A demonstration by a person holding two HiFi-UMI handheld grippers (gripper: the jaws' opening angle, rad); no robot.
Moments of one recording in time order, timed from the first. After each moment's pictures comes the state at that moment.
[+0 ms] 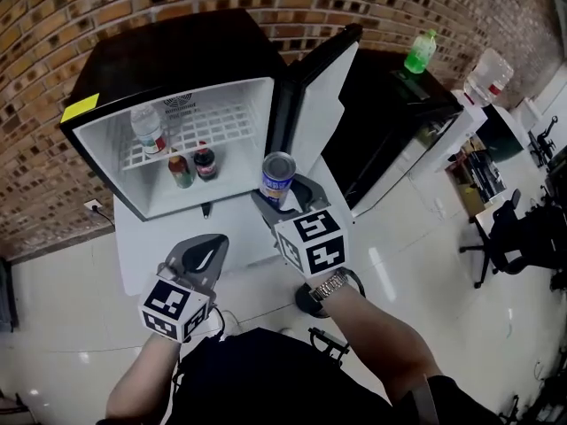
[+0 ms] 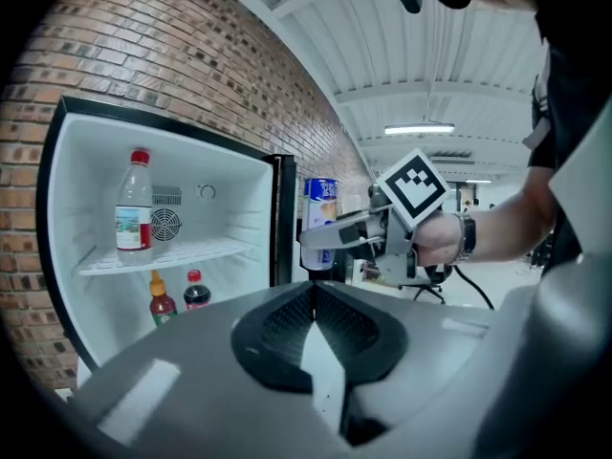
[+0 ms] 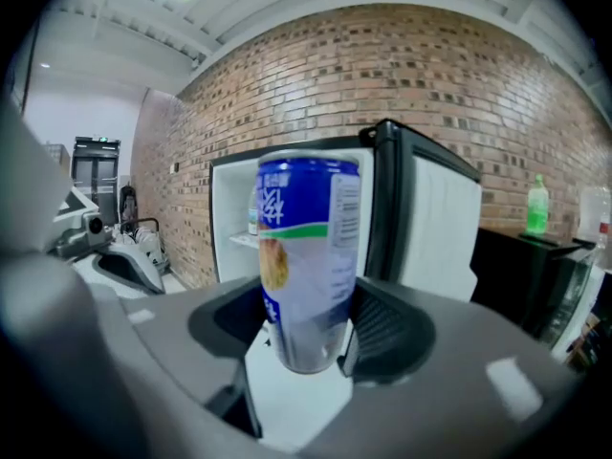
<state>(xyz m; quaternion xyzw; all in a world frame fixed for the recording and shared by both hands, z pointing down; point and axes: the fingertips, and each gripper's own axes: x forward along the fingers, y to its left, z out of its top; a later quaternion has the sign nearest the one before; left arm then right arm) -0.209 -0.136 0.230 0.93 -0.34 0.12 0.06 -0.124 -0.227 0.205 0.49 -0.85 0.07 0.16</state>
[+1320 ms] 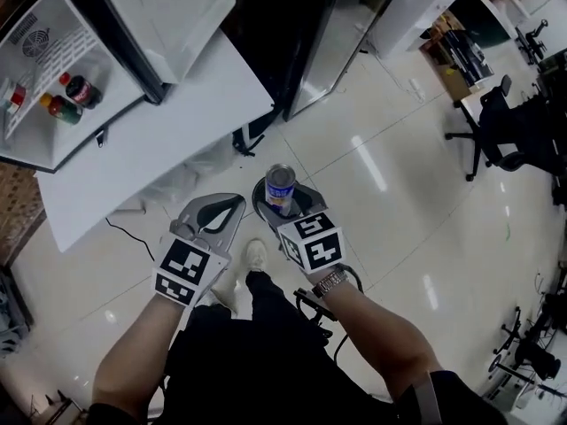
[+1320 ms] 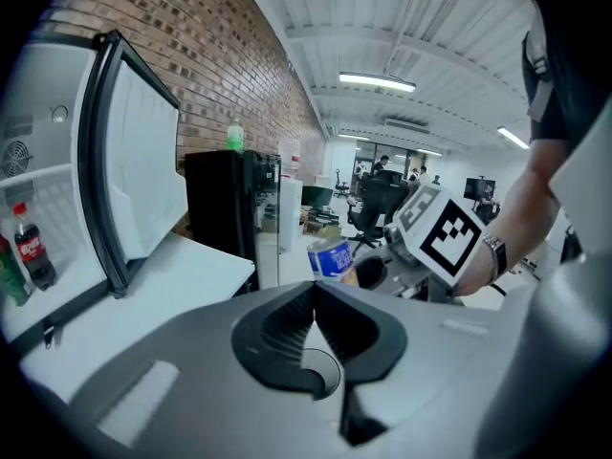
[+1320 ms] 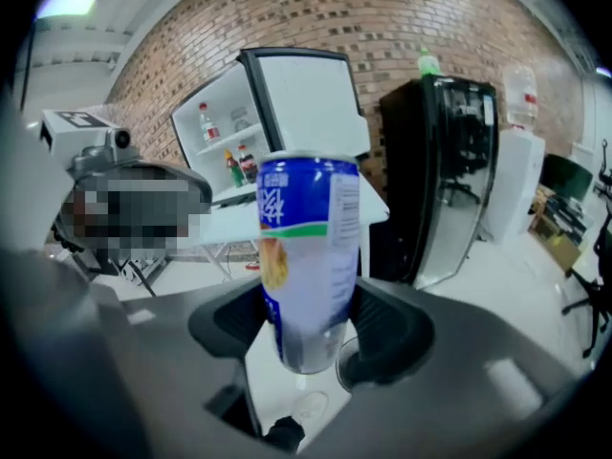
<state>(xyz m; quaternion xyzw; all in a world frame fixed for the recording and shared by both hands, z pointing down) 0.063 0.001 0.376 0.95 -0.16 0.26 0.09 0.115 0.002 0.459 0.53 -0.76 0.31 0.23</state>
